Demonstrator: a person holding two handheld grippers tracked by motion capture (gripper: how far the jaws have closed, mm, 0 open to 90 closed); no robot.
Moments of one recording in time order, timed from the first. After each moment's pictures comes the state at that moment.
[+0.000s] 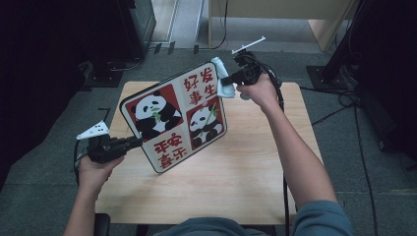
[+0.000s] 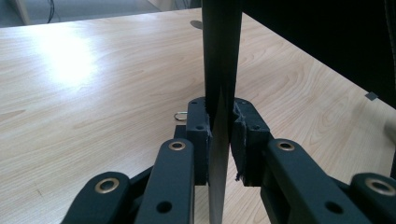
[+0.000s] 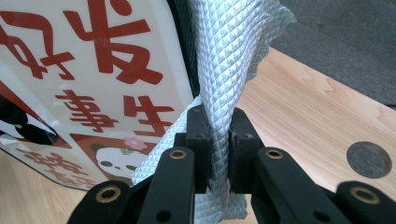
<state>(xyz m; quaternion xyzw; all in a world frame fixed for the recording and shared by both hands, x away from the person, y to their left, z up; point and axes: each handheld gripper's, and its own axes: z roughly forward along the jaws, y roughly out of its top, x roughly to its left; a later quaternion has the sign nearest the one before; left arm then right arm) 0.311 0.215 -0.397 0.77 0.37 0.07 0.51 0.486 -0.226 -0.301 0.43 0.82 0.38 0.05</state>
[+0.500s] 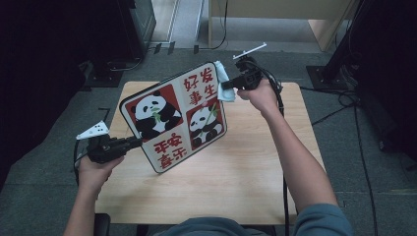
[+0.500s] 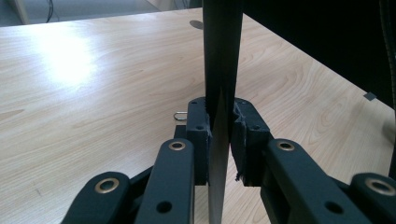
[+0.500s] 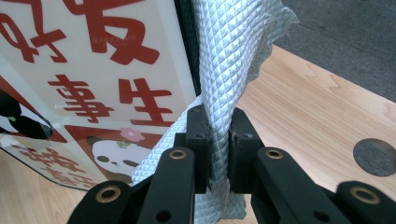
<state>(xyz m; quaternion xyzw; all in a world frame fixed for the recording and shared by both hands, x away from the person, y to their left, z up) 0.311 0.216 -0.397 0.77 0.37 0.07 0.51 0.478 -0.229 -0.315 0.43 0.81 0.39 0.05</state>
